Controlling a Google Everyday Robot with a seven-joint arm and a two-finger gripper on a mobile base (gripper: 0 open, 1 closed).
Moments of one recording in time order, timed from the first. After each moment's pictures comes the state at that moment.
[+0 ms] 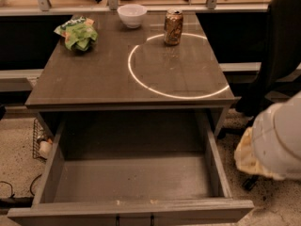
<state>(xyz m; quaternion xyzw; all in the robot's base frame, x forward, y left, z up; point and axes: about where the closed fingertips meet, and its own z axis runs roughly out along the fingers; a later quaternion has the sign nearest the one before) 0.336 -0.189 0.874 -0.68 0.72 -0.07 0.12</state>
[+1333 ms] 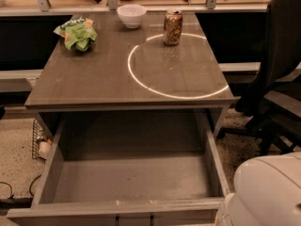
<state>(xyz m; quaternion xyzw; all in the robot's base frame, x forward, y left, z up) 0.230 -0.161 0.705 -0.68 0.73 0.05 0.01</state>
